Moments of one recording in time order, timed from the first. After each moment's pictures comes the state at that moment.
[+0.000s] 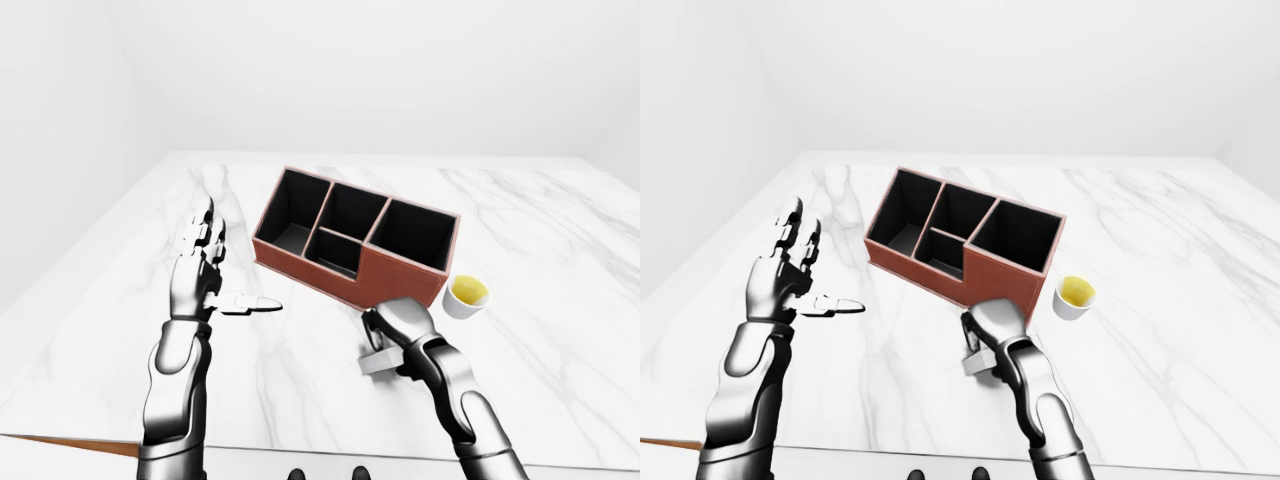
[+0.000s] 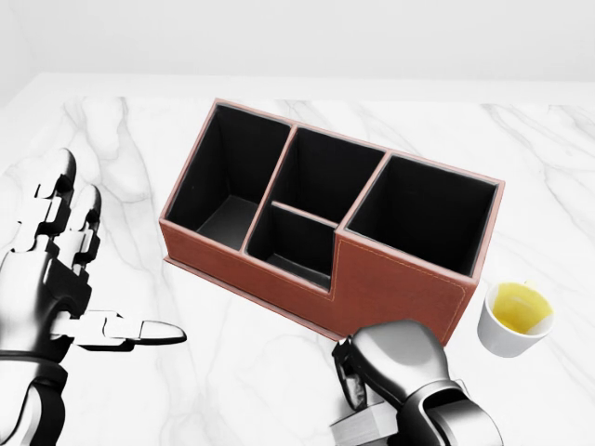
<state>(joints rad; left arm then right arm) -0.10 0.10 0.16 -0.26 -0.10 0.09 -0.15 -0.01 -0.11 0.14 -0.08 -1.30 -0.09 0.40</state>
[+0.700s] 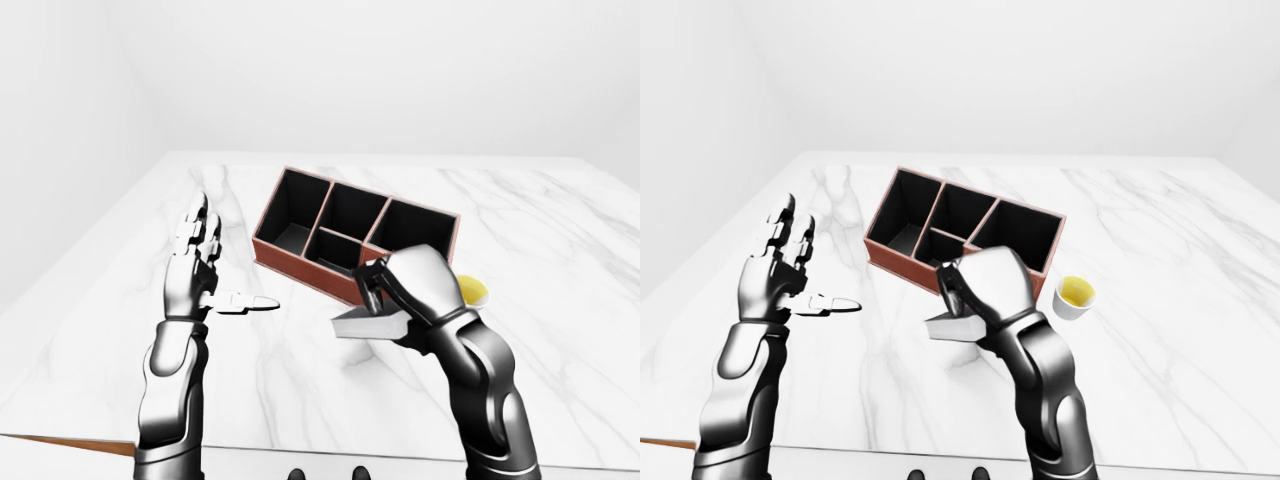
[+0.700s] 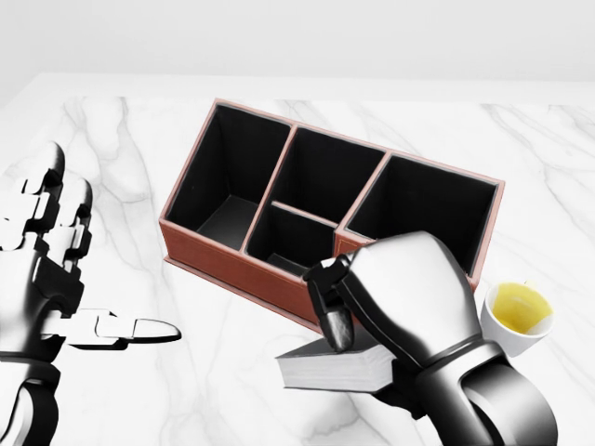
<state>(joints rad) -0.09 0.10 0.17 -0.30 -0.11 0.09 -0.15 -0.09 -0.05 0.12 -0.55 -1.14 -0.09 0.47</state>
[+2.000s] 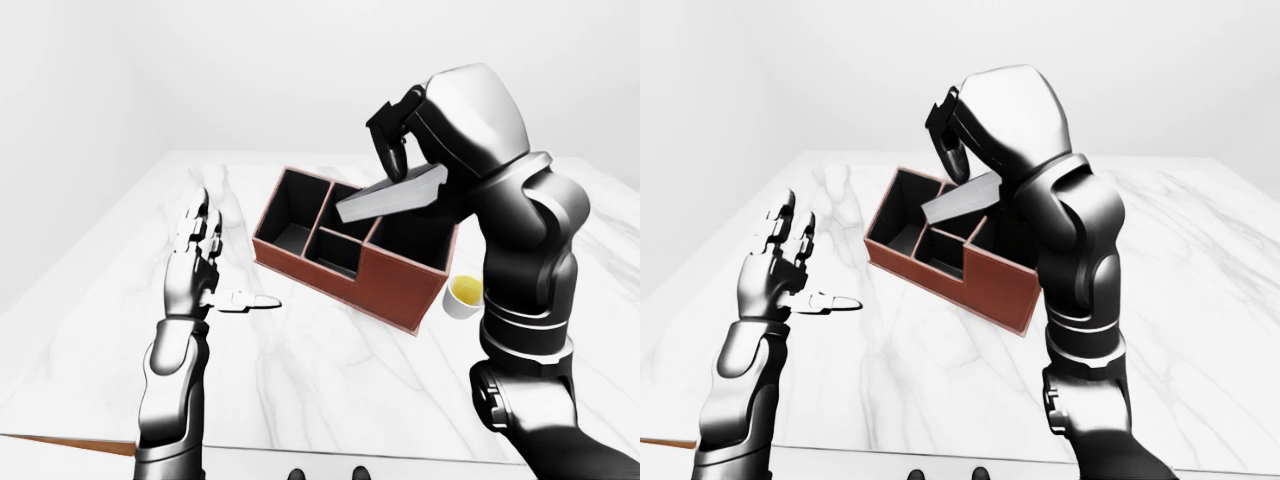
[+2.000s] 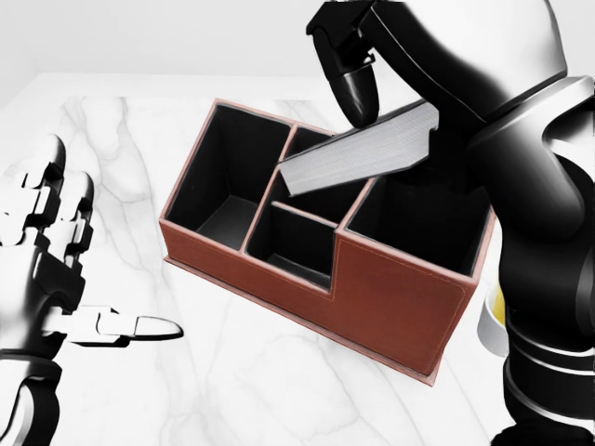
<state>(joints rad) -0.10 0.10 0.17 -0.31 -0.11 0.09 -0.15 -0.81 -0.25 -0.05 -0.33 -0.93 -0.09 0.53</state>
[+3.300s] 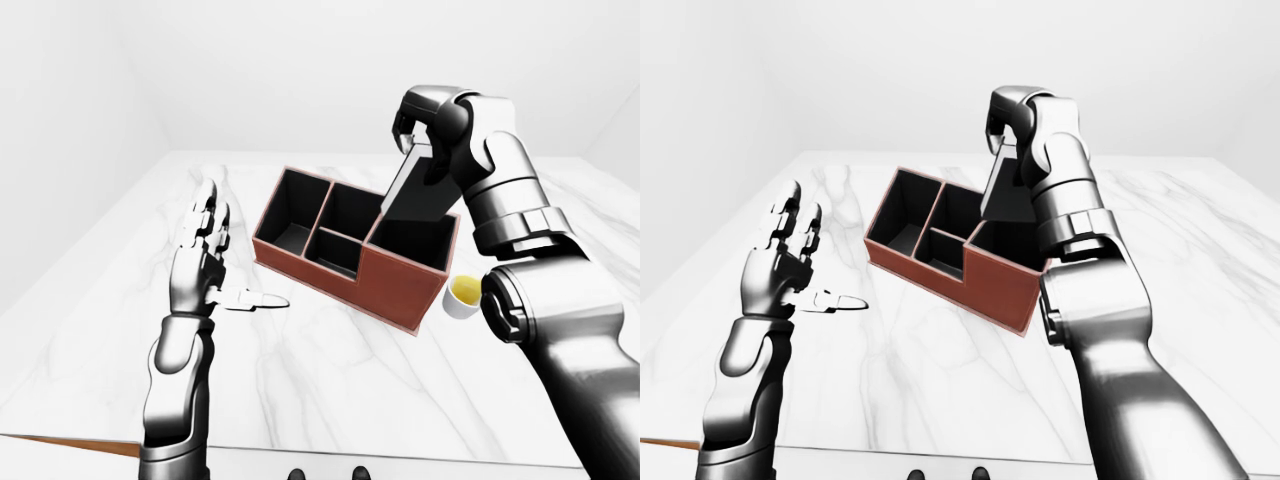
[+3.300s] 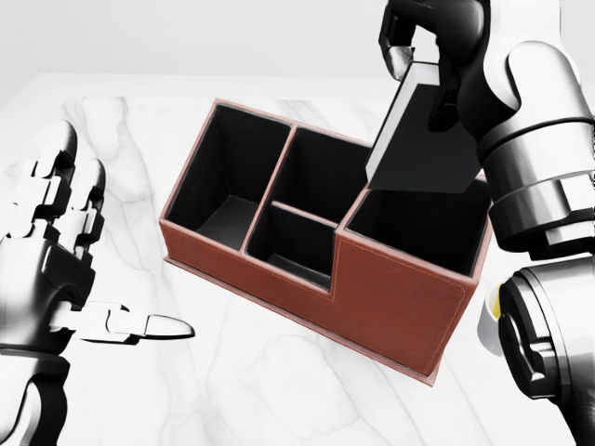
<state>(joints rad) -0.11 0.09 0.14 -0.35 -0.10 0.09 -0.16 -1.42 -0.33 0.02 0.97 -1.20 0.08 0.55</state>
